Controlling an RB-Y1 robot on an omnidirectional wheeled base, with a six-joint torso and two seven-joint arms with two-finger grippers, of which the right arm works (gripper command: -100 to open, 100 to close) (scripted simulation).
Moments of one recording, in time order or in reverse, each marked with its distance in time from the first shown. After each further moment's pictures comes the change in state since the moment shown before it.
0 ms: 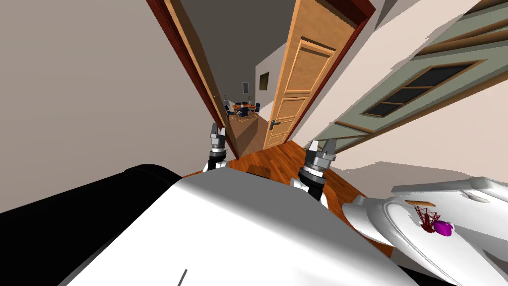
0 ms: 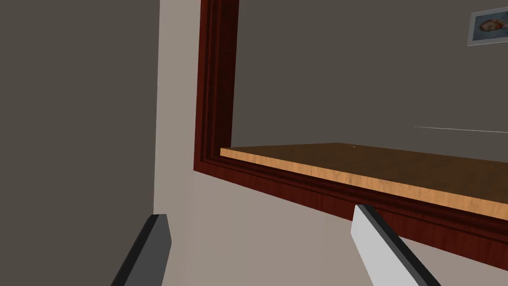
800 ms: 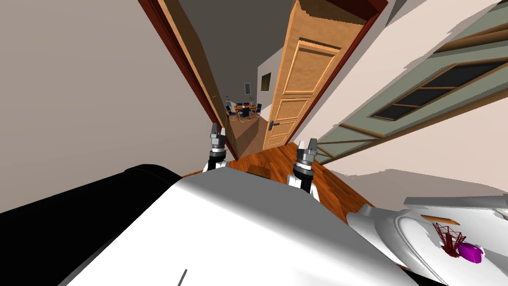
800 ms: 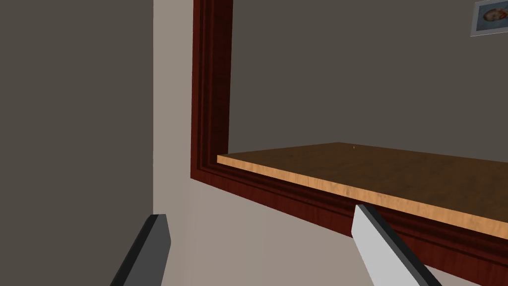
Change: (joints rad) arm -0.107 -0.043 0.012 0.173 0.037 0.004 -0.071
